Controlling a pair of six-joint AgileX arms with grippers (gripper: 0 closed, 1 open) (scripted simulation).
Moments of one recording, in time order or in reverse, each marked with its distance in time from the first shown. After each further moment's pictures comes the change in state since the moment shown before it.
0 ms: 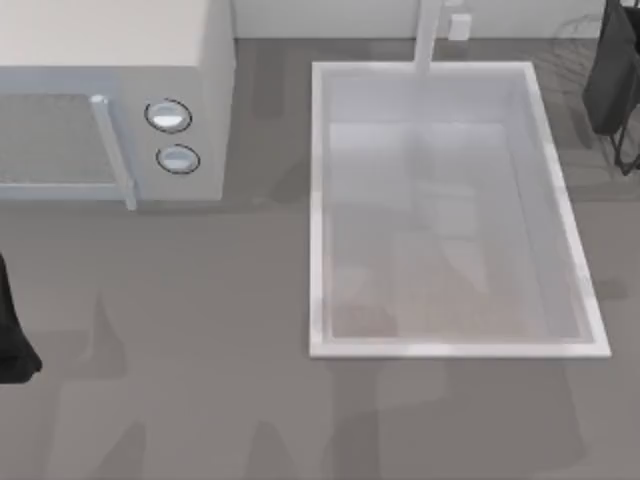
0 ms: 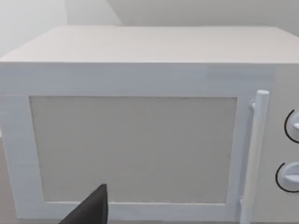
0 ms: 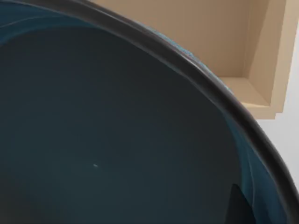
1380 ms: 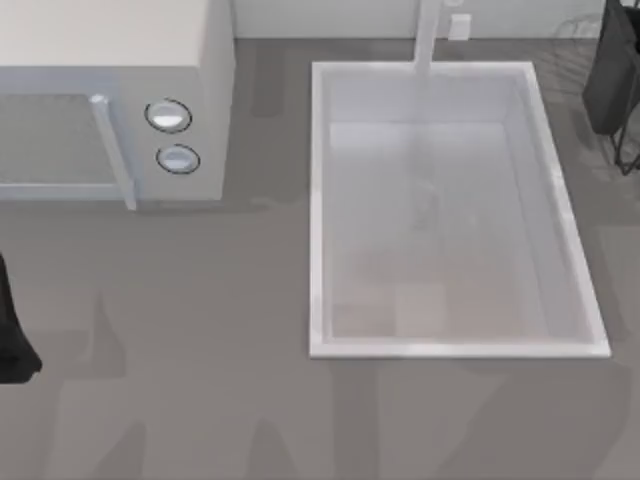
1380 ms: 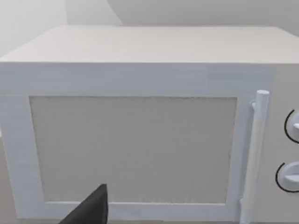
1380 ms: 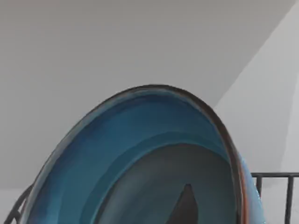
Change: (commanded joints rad) left arm 0.000 0.000 0.000 0.000 0.000 0.000; right arm 0.157 0.335 -0.103 0.436 0.173 0.001
